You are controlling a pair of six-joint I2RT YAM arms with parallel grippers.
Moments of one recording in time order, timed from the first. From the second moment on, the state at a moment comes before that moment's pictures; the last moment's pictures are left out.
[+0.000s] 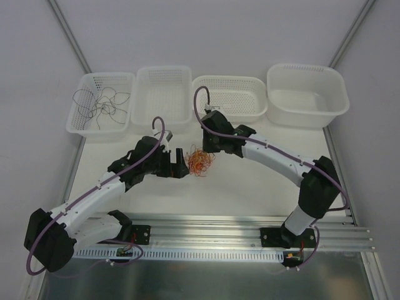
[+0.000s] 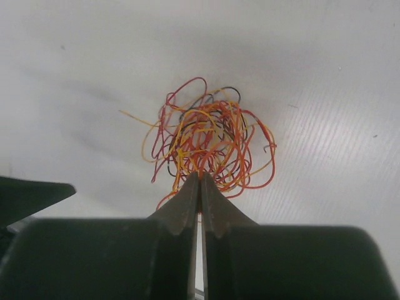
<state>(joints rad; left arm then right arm) -0.60 1.02 0.68 -0.39 0.16 -0.51 0.85 1.67 1.36 -0.57 0.20 0.63</state>
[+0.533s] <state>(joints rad) -0.60 1.01 0.72 -0.35 0.20 -0.54 0.90 1.43 1.35 -0.51 0.05 0.51</state>
